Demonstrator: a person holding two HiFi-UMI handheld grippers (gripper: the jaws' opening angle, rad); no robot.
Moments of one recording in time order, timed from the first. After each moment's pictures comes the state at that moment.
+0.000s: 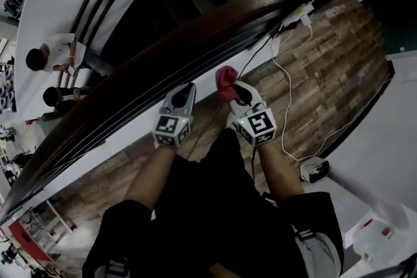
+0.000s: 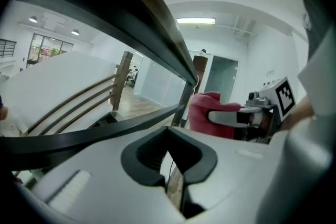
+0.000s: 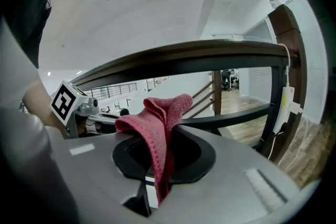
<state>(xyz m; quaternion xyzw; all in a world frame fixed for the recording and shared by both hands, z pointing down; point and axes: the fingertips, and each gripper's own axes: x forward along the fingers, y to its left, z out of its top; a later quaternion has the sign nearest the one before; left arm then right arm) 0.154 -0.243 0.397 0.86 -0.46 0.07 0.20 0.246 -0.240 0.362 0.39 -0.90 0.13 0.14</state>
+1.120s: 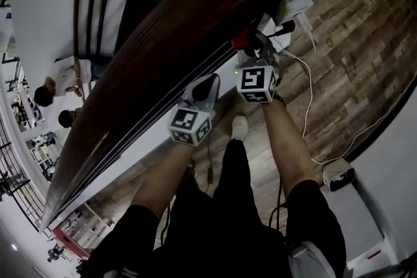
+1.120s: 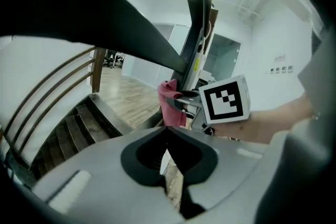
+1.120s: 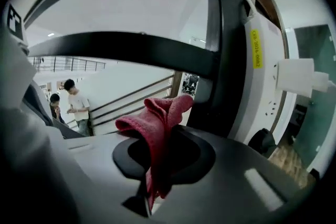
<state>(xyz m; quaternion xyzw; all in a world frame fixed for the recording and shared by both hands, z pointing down) 0.343 -0.388 0.497 0.86 -0.41 0.14 0.25 0.423 -0.503 0.487 0.56 -0.80 0.03 0.22</state>
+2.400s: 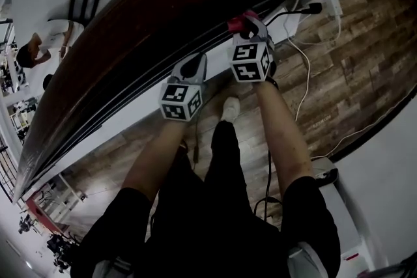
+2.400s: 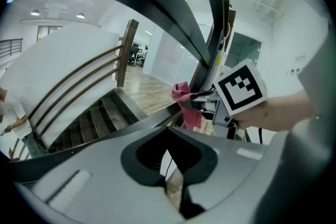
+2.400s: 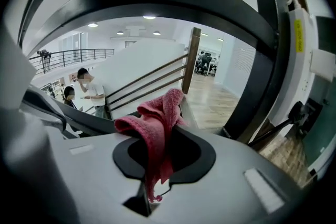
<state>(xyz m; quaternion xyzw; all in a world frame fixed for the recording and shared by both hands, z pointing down) 0.271 -0.361 0.541 0.81 -0.50 0.15 0.28 0.365 -0.468 0.541 0.49 -0.81 0.11 0.31</state>
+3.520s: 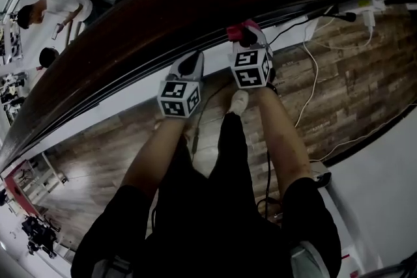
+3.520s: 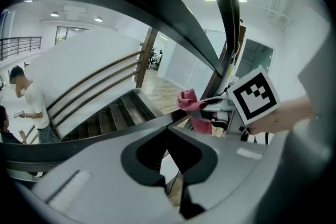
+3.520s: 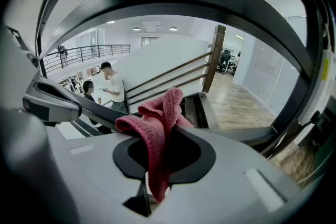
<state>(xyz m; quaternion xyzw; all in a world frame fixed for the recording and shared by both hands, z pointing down) 0.160 -0.295 0.541 0.76 -0.56 0.13 0.29 0.248 -0.386 0.551 0.41 -0.84 0.11 0.34</state>
